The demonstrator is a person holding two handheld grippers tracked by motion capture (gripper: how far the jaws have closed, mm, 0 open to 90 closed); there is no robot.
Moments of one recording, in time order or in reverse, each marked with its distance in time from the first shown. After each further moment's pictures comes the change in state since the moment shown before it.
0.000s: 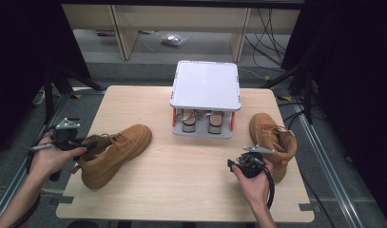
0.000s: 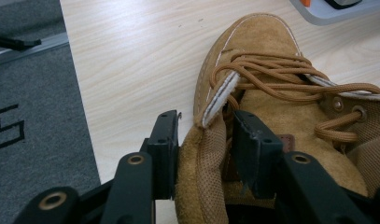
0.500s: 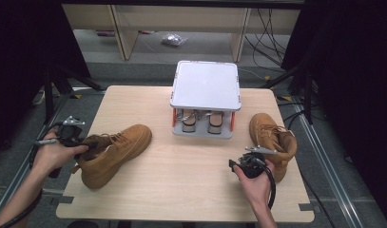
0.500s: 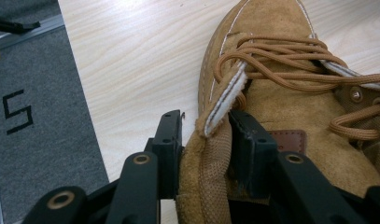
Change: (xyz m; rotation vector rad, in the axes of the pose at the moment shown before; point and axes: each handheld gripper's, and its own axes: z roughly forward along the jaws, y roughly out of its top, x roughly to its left) left arm 0.000 0.009 0.008 0.087 0.012 0.018; right arm -0.004 -0.001 0.000 0.001 -0.006 0.015
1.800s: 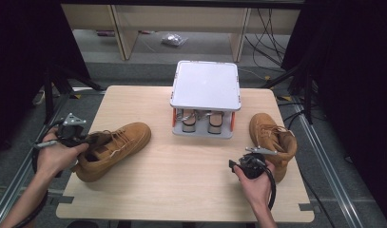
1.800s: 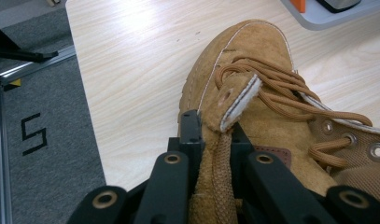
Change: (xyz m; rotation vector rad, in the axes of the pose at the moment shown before) left arm -0.021 0.008 -0.020 -0.093 0.046 0.022; right arm 0.000 -0.002 -0.002 0.004 0.019 0.007
